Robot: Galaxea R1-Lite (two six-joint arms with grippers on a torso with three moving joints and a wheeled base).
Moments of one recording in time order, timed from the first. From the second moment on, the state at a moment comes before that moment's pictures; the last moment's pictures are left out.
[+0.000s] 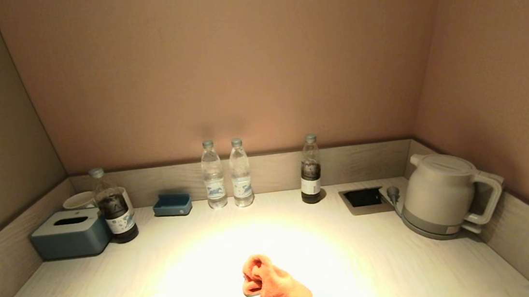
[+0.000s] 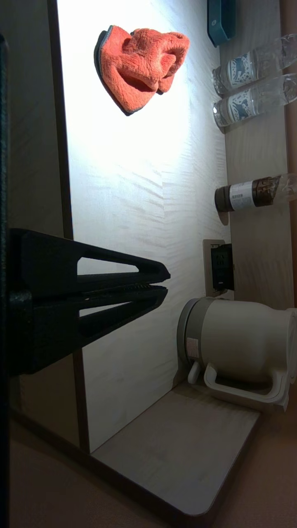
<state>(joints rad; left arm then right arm) -0.01 0.05 -0.06 0.04 0.00 -0.08 -0.02 0.00 0.00 0.00 -0.01 0.03</state>
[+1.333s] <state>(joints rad) -0.25 1.80 -1.13 0.09 -0.53 -0.59 -0.02 0.00 0.00 0.00 -0.01 0.03</state>
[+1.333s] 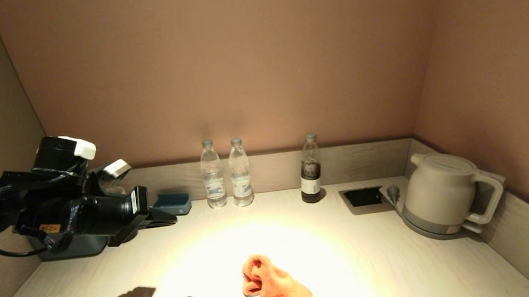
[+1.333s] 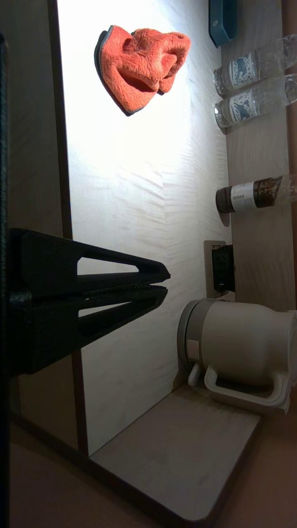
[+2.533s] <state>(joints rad) -0.37 1.86 -1.26 0.16 -0.48 -0.80 -0.02 0.00 0.00 0.00 -0.01 0.03</state>
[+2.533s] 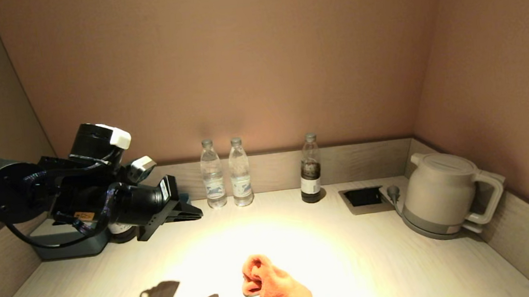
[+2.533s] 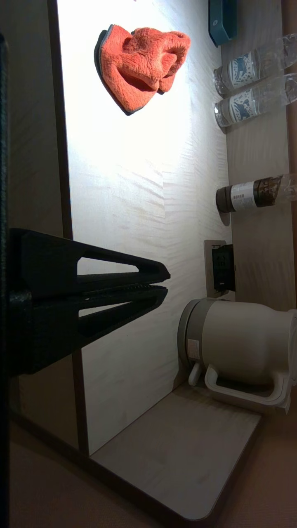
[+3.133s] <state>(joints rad) -0.46 1.90 -1.26 0.16 -0.46 -0.80 -0.02 0.00 0.00 0.00 -0.01 0.03</state>
